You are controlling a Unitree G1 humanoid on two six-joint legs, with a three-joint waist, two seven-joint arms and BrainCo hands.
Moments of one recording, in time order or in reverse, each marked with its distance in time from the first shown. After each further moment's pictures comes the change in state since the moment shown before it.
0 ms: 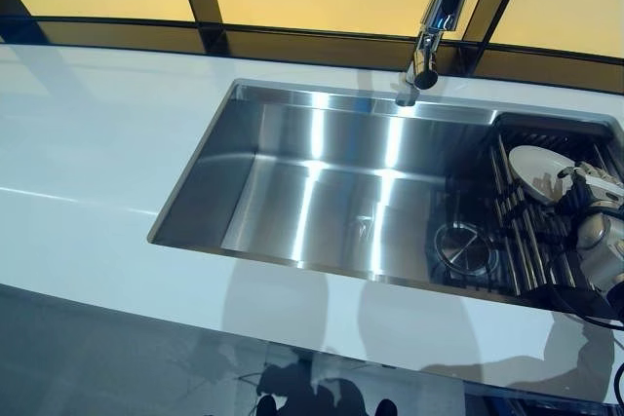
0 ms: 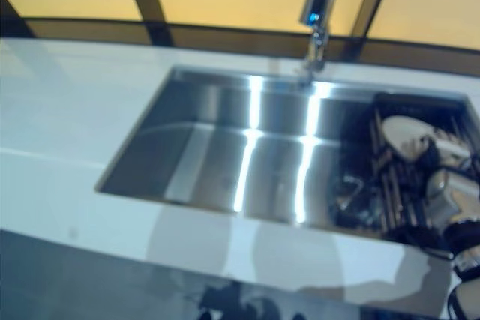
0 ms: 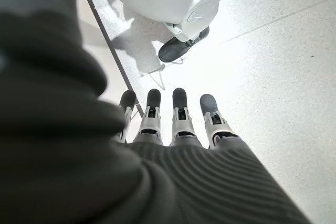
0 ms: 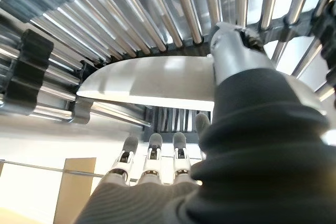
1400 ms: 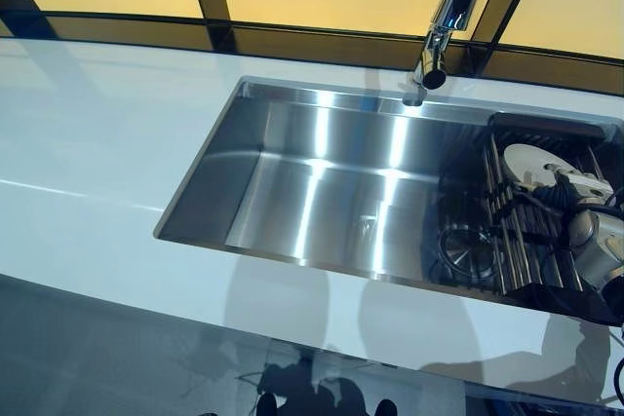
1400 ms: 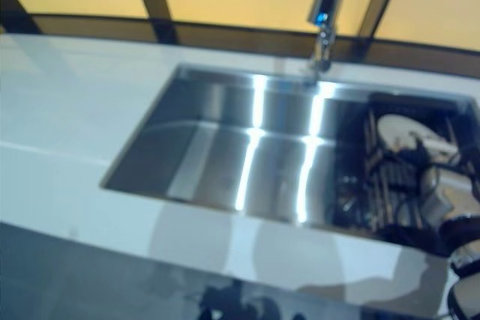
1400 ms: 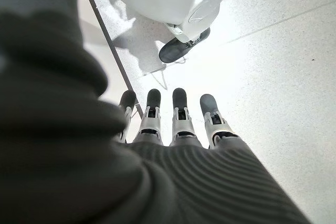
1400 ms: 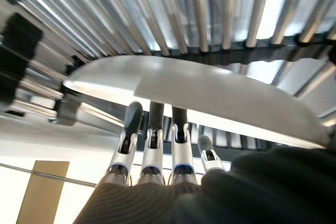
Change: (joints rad) left arm 0.000 0.002 0.000 -0.011 0.000 0.000 0.000; right arm -0.036 0.000 0.066 0.020 -0.035 -0.015 0.040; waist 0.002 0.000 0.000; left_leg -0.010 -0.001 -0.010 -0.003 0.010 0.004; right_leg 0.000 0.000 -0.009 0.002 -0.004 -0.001
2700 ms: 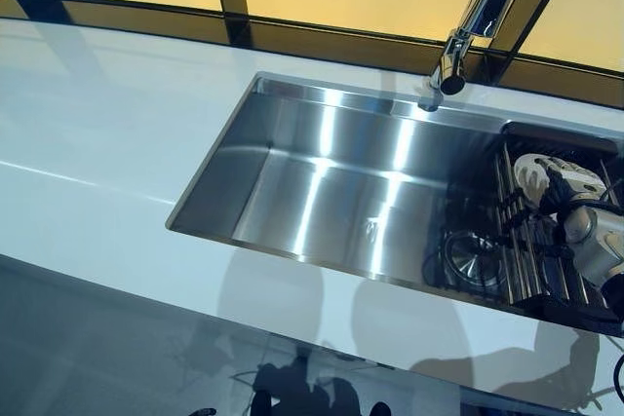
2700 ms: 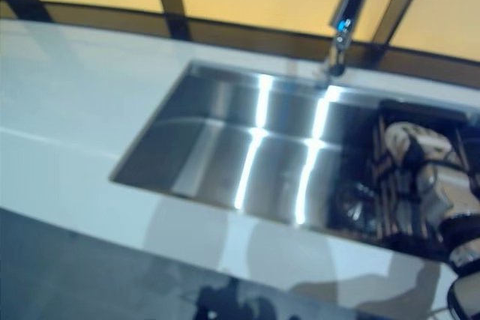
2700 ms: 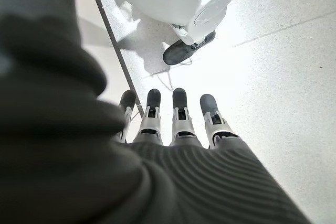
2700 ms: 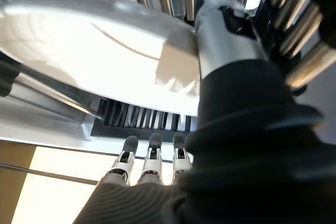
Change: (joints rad) left arm -0.004 0.022 0.001 -0.021 0.002 0.001 -0.006; right arm -0.008 -0.012 -0.001 -0.039 0.000 -0.042 0.044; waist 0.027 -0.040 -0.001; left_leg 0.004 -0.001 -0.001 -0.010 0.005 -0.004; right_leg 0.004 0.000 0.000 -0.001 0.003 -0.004
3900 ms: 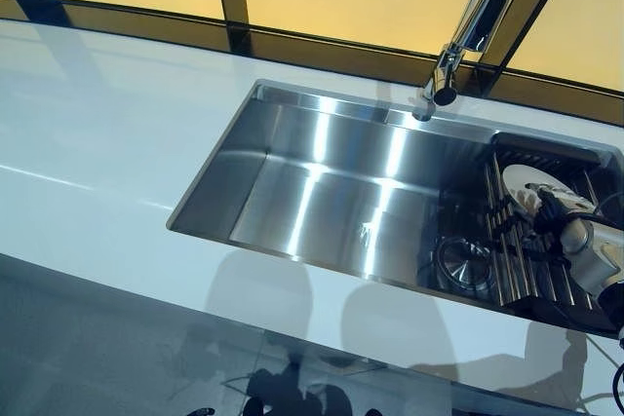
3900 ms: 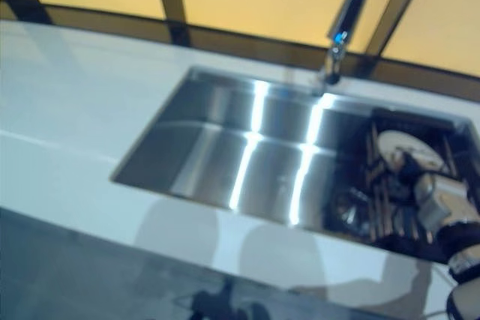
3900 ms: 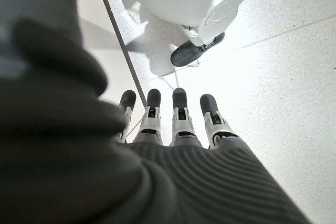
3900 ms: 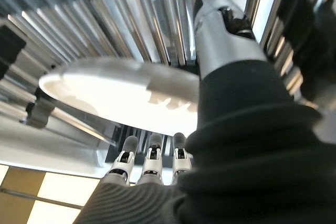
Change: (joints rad) left arm -0.002 0.004 0.000 0.000 0.002 0.000 -0.004; right arm 0.051 0.027 -0.005 0.003 0.043 0.009 0.108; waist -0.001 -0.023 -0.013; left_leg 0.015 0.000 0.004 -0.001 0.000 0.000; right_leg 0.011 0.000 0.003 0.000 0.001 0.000
